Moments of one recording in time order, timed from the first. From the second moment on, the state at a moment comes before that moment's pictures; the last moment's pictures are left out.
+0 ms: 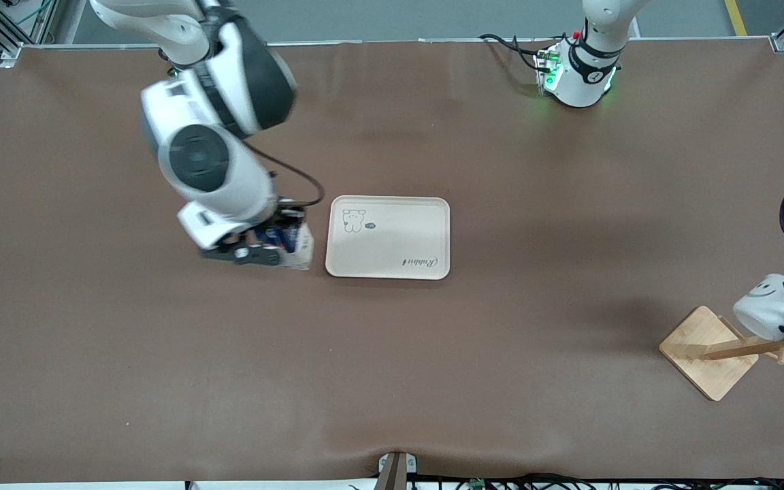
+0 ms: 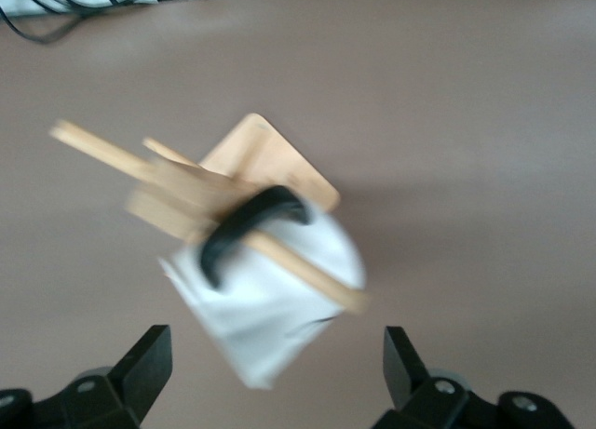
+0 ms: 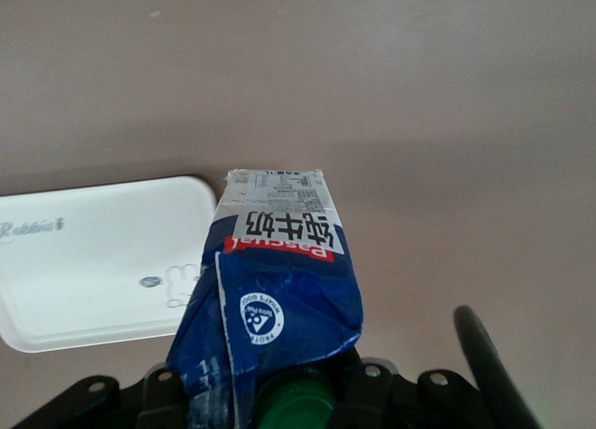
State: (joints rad) left arm 0.66 0.42 -0.57 -1.37 0.17 1.82 0.18; right arm 0.46 0.41 -0.07 -1.32 0.07 1.49 0.54
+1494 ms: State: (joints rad) left arm 0.65 0.22 -0.74 -1.36 0.17 1.55 -0.20; right arm -0.07 0.21 -0.07 -1.89 -0.06 1.88 -0.07
